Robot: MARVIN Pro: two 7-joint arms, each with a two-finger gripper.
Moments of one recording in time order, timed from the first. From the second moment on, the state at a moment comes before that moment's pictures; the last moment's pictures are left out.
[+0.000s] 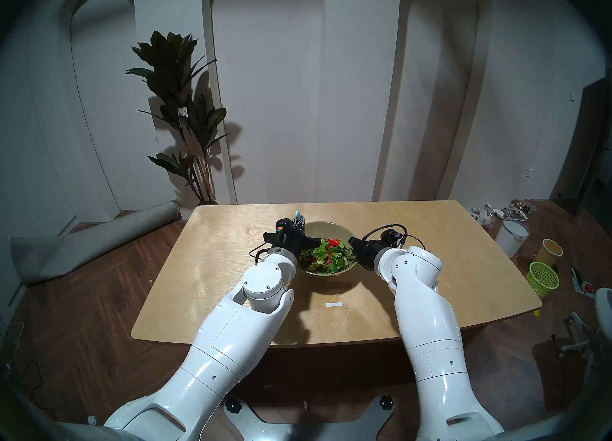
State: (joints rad) left arm 1.32 -1.42 -1.10 -1.40 -0.36 0.01 0.17; right arm -1.40 -1.63 1.62 -1.54 0.70 0.71 -0.18
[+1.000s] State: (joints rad) left arm 1.24 -1.39 -1.18 -1.42 -0.90 0.46 0.04; right arm -1.40 -1.63 1.62 -1.54 0.70 0.71 -0.18
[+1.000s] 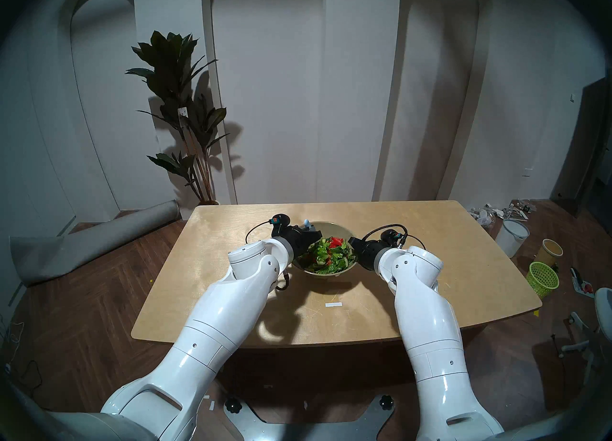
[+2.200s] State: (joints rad) left arm 1.25 -1.36 -1.25 -1.65 -0.95 0.59 0.09; right arm -1.40 -1.63 1.62 -1.54 0.70 0.71 -0.18
